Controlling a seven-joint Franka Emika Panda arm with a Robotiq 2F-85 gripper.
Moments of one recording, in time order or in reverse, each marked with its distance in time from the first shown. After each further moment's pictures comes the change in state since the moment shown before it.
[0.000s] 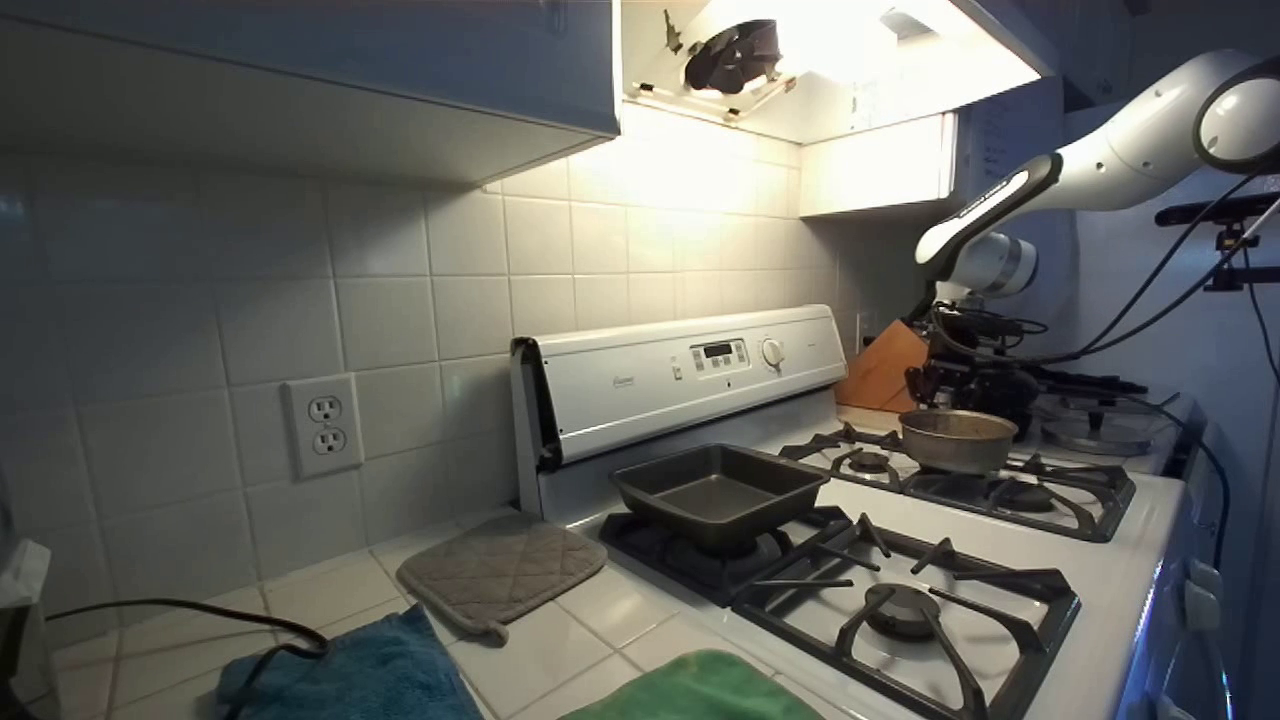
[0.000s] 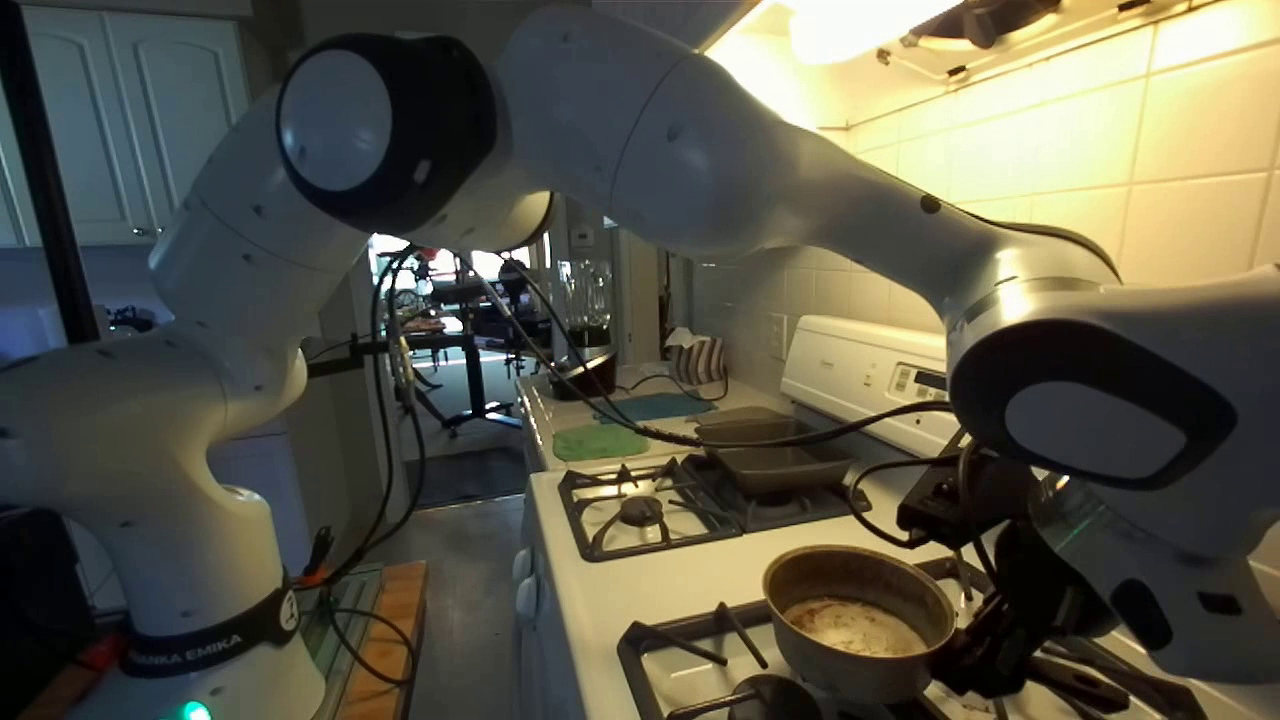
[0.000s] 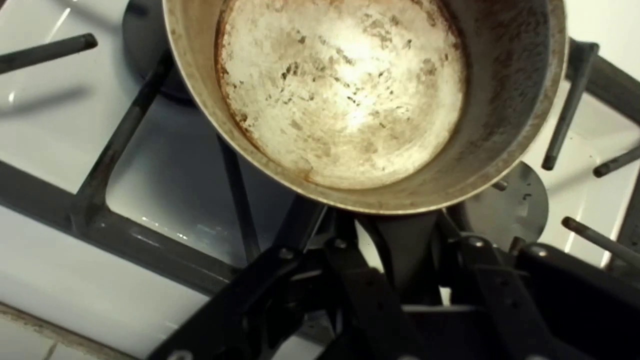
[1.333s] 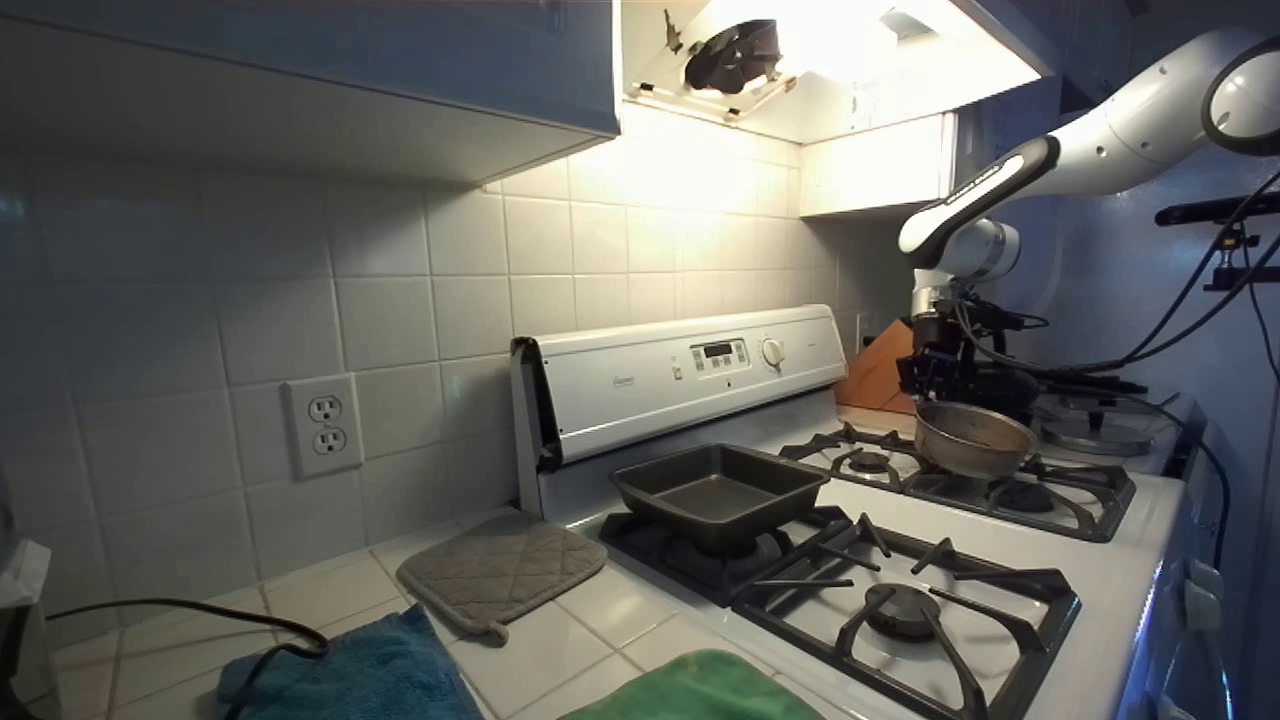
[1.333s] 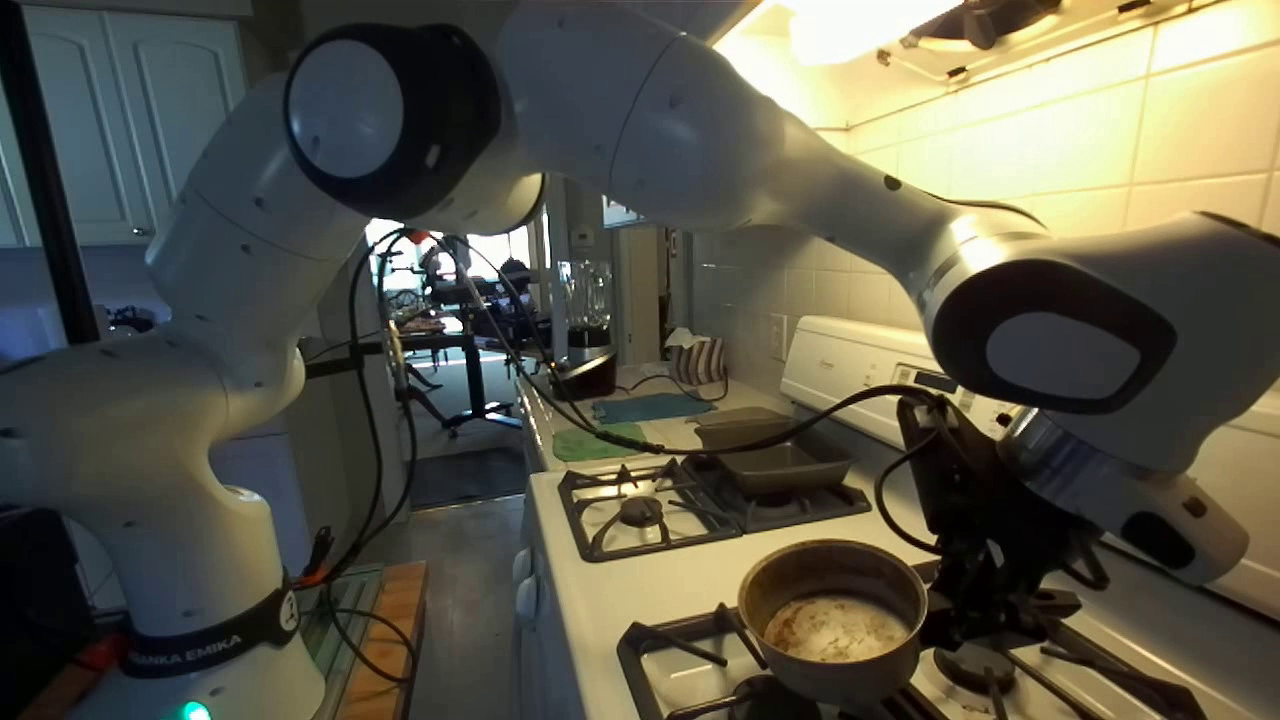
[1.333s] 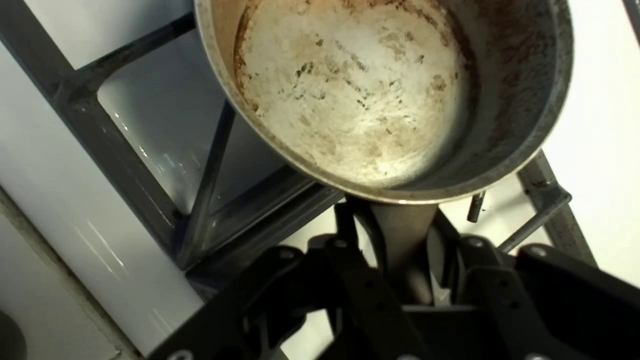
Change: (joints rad) arm 0.031 -0.045 0.049 -0.005 -0.119 -0.019 -0.400
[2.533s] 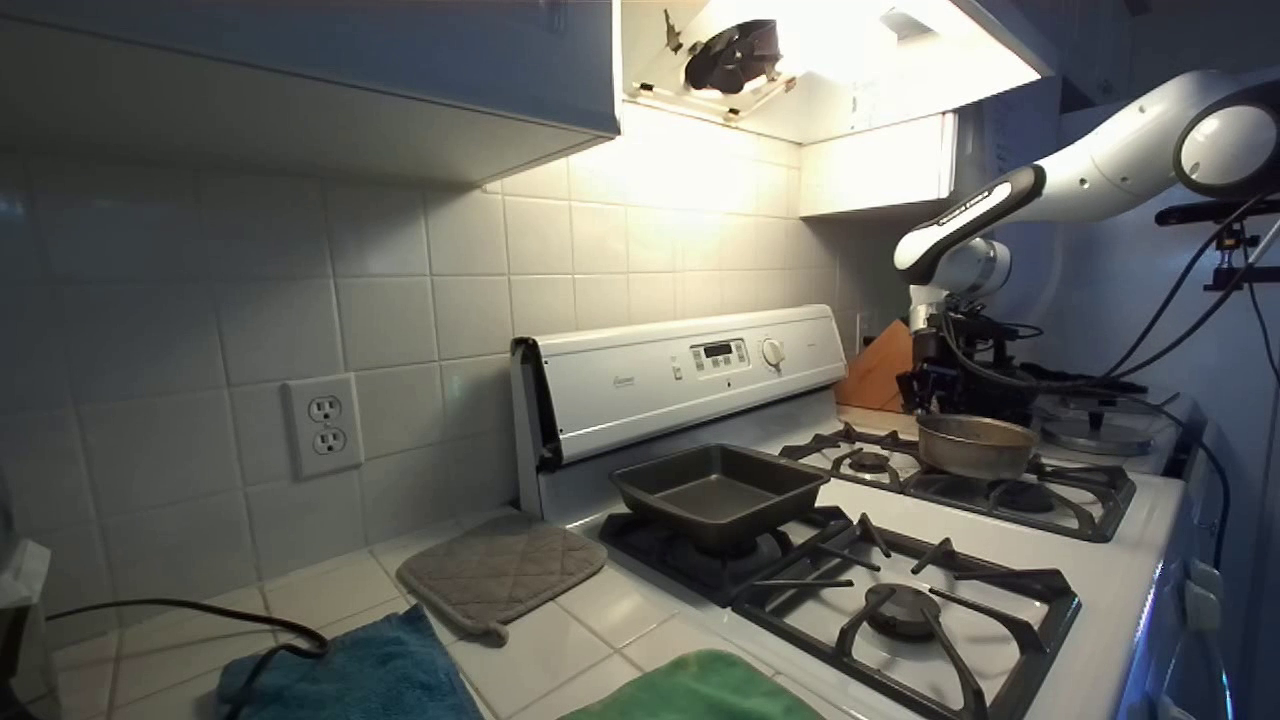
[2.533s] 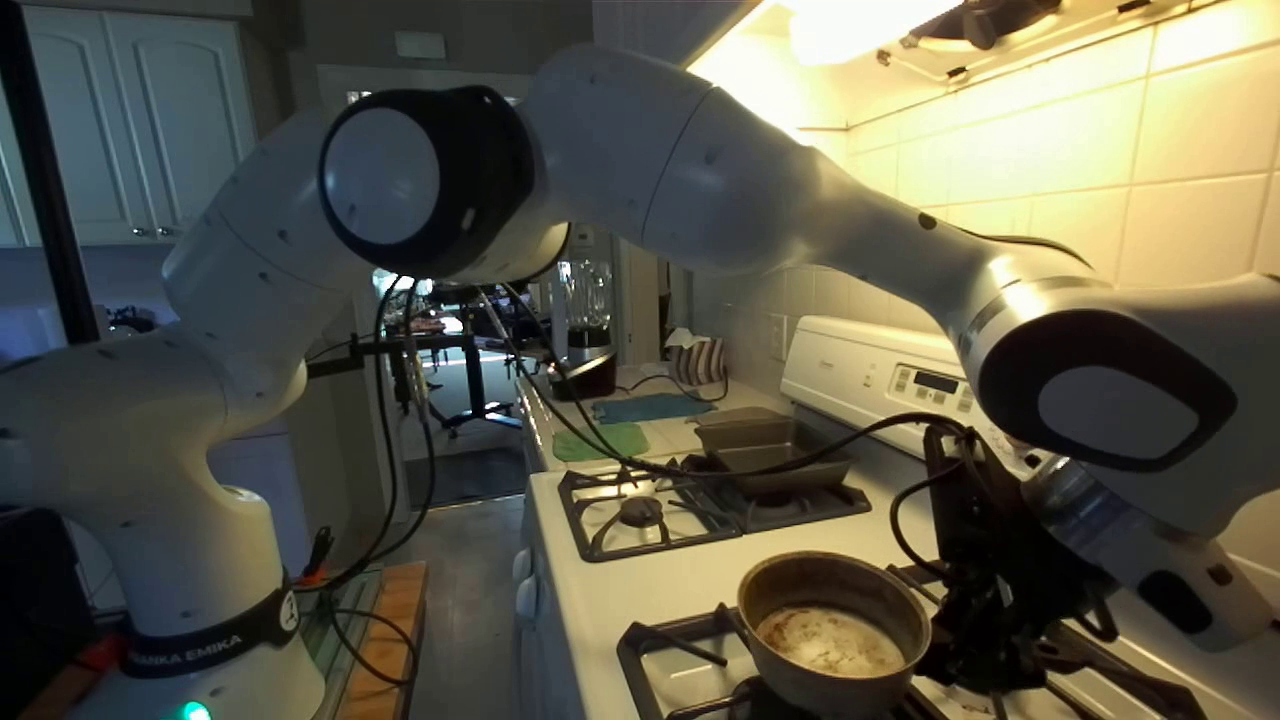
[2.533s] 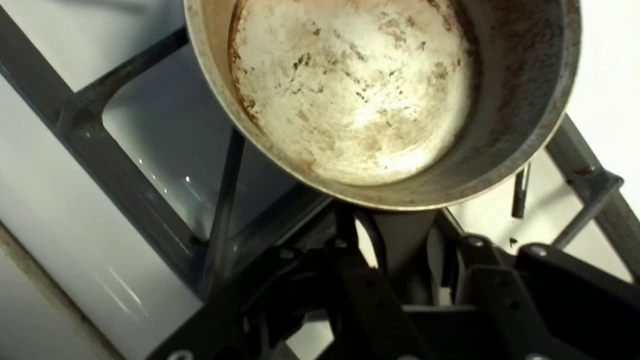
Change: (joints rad) arm -0.027 0.129 0.000 0.154 0.002 -0.123 0.103
